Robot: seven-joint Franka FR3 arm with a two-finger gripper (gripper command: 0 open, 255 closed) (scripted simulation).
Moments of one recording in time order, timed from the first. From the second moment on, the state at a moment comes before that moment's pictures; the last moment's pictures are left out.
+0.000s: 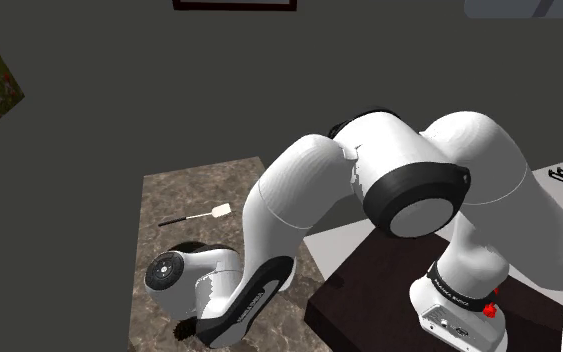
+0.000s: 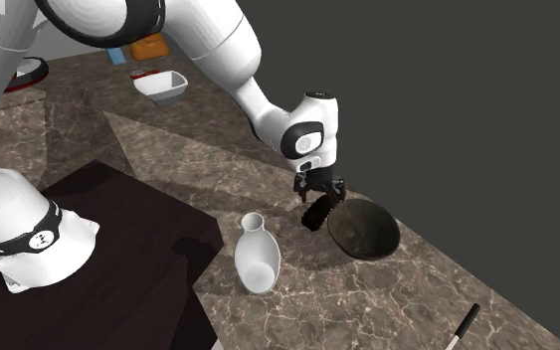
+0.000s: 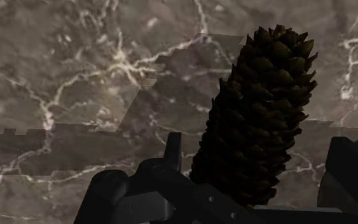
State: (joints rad) arm 0.91 0.87 -0.06 -1.73 -0.24 2.61 2.52
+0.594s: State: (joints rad) arm 0.92 0.91 -0.06 -1.70 -0.24 2.68 2.53
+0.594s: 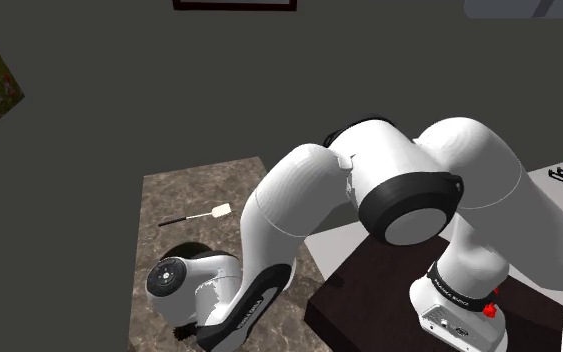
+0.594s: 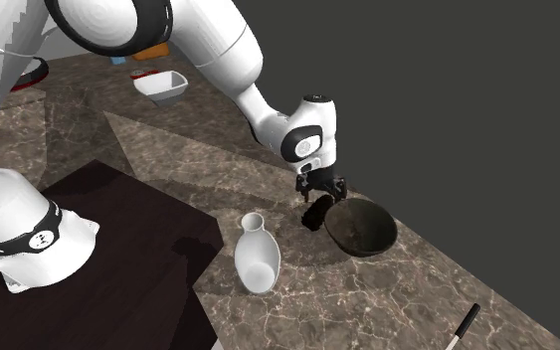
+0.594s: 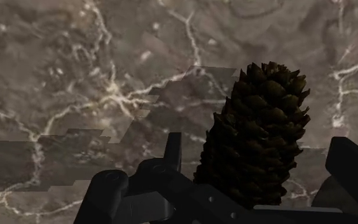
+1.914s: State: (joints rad) arm 0.91 0.82 -0.07 -1.76 -0.24 2.58 2.52
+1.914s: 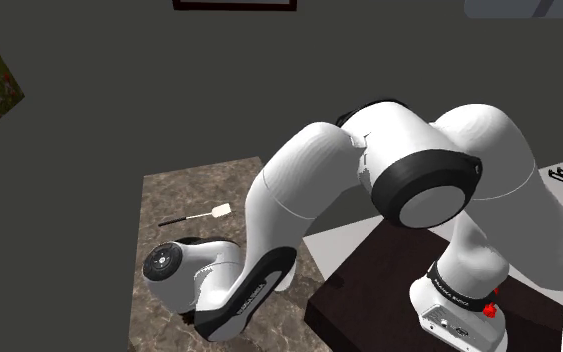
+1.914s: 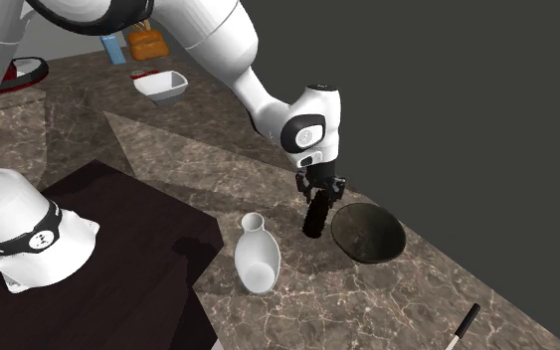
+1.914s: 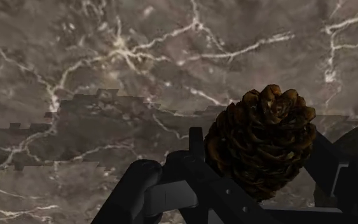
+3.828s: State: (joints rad) arm 0.83 0.62 -0.06 -1.71 -0.20 2.36 2.38
